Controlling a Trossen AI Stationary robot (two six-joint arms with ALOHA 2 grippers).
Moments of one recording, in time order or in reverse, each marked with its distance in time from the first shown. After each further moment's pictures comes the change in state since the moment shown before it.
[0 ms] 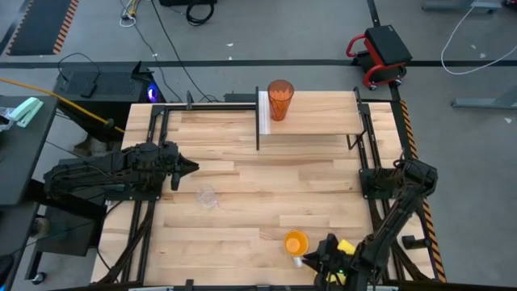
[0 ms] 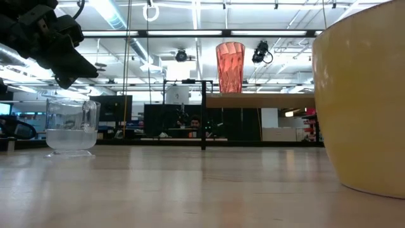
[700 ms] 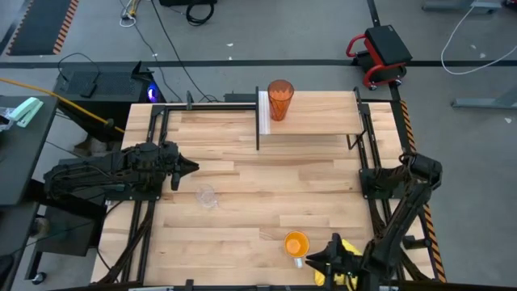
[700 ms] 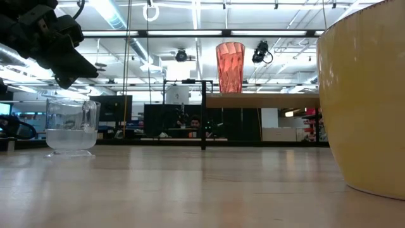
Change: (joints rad) left arm 0.000 0.000 0.000 0.000 0.000 0.000; right arm 0.054 -0.064 0.000 0.028 0.128 -0.051
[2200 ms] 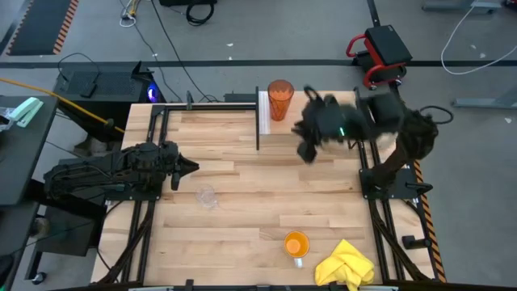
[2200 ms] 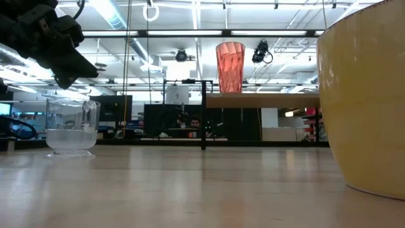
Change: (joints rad) left arm 0.000 0.000 0.000 0.001 0.000 -0.022; right arm -0.883 -0.133 1.152 -1.071 -0.436 -0.983
